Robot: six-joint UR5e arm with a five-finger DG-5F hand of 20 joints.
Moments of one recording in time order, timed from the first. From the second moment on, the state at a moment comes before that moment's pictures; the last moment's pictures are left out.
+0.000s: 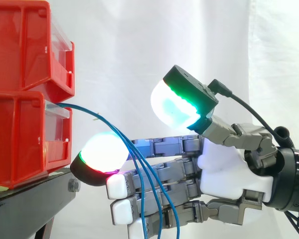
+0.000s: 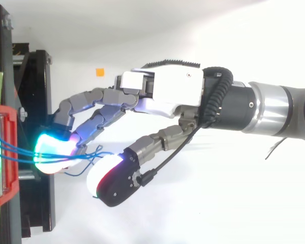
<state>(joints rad) 0.13 -2.37 -1.28 -2.44 -1.39 -0.05</state>
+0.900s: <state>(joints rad) 0.12 -2.37 -1.28 -2.45 -1.39 -0.04</state>
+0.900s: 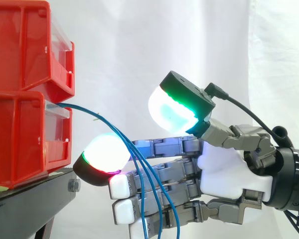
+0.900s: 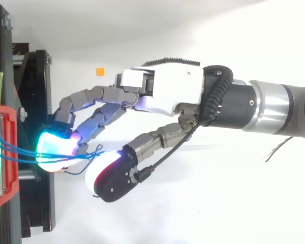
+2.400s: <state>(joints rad) 0.13 -2.37 -1.25 -2.47 -1.39 -0.03</state>
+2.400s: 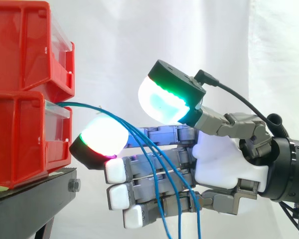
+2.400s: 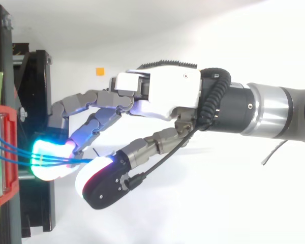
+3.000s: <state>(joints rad) 0.14 -2.40 -1.25 -2.49 -1.39 -0.02</state>
